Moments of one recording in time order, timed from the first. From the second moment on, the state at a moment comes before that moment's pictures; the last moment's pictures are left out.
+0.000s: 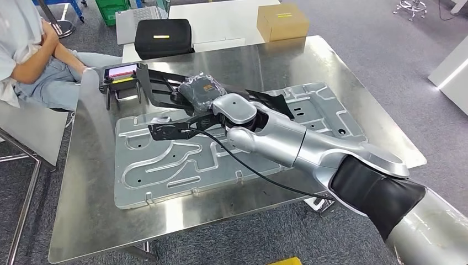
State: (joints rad) left arm -0.09 0.04 -1.09 -0.20 1.01 0.36 0.24; right arm -1.10 -0.20 1.05 -1.19 0.63 0.03 0.50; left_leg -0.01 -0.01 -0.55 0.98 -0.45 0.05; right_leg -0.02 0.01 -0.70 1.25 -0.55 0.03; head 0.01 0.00
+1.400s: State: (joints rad) left arm -0.09 0.03 -0.99 -0.20 1.09 0.40 0.11; right arm -0.97 -0.23 1.00 -1.09 0.60 -0.05 0.45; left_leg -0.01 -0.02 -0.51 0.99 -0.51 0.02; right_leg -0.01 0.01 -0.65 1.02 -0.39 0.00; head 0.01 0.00
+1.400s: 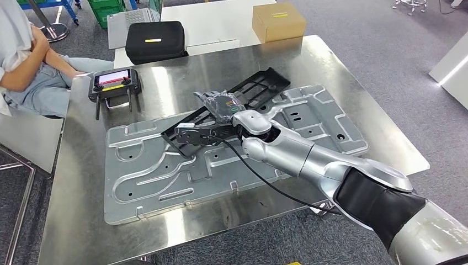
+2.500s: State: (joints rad) left arm -0.09 0.03 -0.99 -0.20 1.08 0.39 0.13; right arm -0.96 -0.28 0.98 -1.12 0.60 -0.04 0.48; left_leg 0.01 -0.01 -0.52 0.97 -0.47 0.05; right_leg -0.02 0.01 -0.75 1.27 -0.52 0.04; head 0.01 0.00
